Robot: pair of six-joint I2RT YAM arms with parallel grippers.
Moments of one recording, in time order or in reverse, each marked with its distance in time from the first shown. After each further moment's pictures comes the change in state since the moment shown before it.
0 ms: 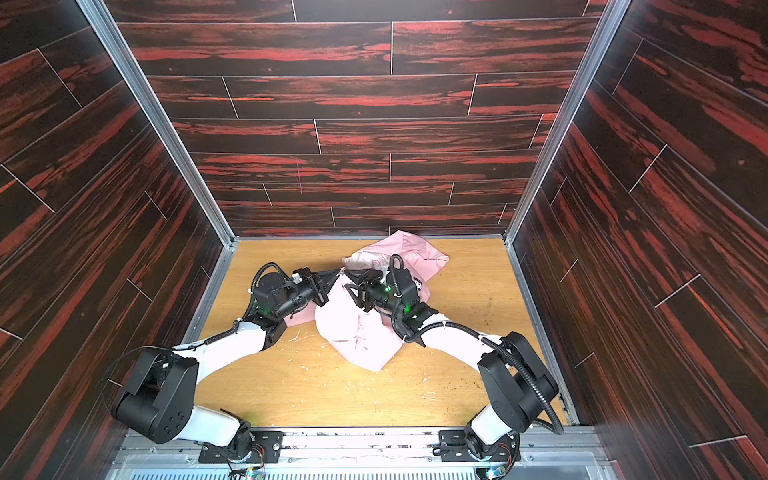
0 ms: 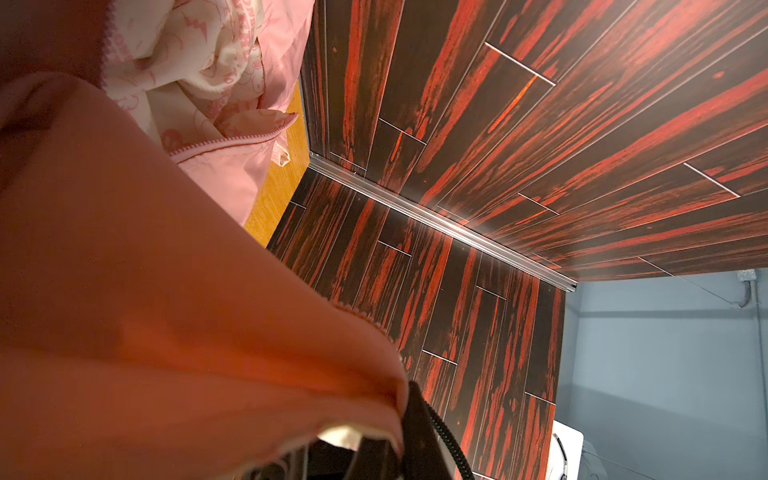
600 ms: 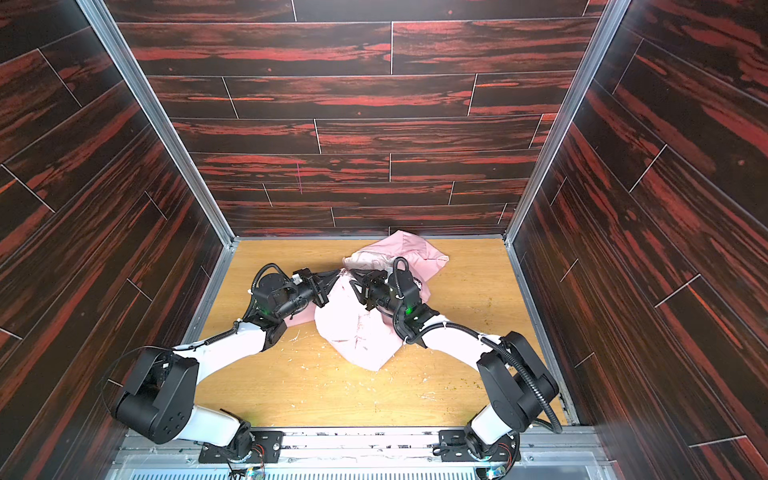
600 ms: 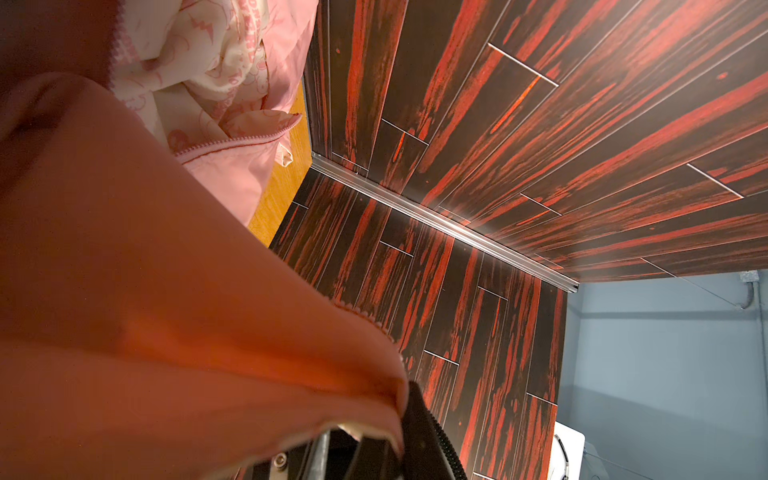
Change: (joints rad) left arm -0.005 -0.002 -0.008 0.002 0.002 0.002; right arm -0.007 0.000 -0.012 0.036 0.062 0.042
